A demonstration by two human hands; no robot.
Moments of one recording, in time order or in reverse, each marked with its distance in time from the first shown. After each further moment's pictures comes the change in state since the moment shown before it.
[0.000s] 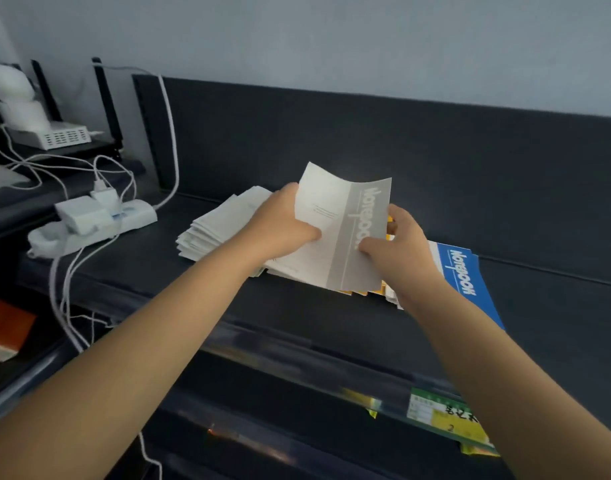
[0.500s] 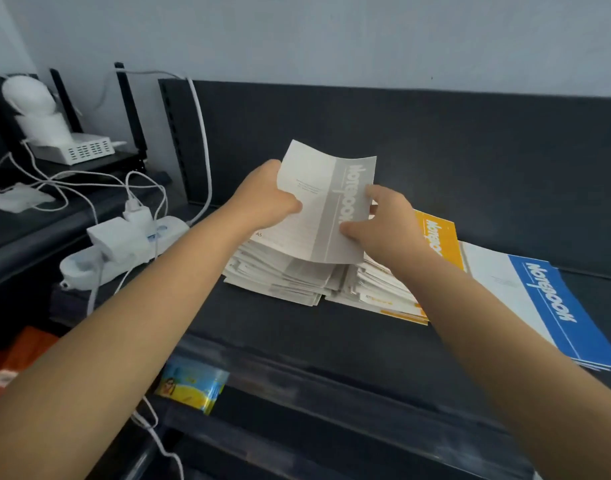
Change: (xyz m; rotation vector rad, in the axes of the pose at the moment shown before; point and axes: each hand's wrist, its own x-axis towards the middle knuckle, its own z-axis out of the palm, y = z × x) left_hand 0.067 -0.059 -0.088 -0.009 0.051 -0.017; right_hand 0.062 -0.039 0.103 -0.302 -0.048 -0.158
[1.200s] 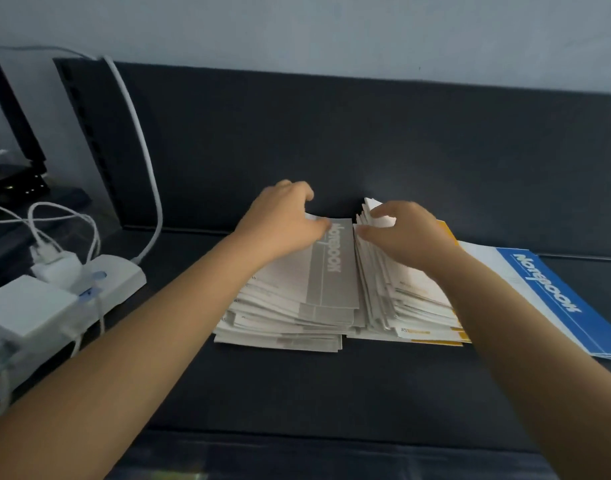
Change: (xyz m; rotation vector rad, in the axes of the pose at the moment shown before) left_hand 0.072 -0.032 0.026 0.314 -0.177 0.310; right_hand 0.042 0.014 0.011 -0.486 0.042 0.281
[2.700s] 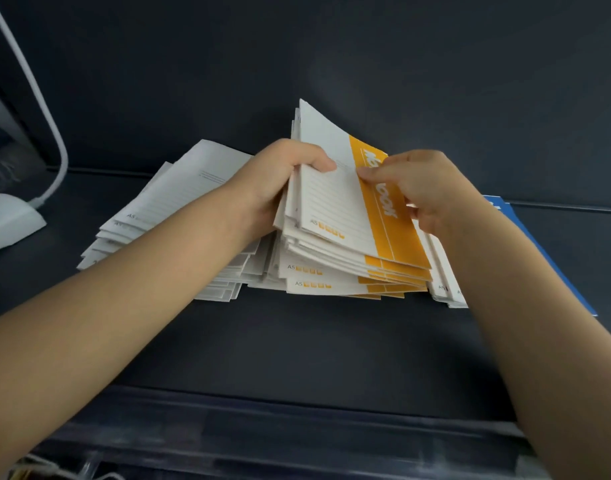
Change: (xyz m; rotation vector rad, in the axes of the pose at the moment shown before) left_hand -0.006 0.092 0.071 -1.163 -0.294 -0.354; right_hand 0.022 0.102 -0.027 0.693 -0.071 0.302
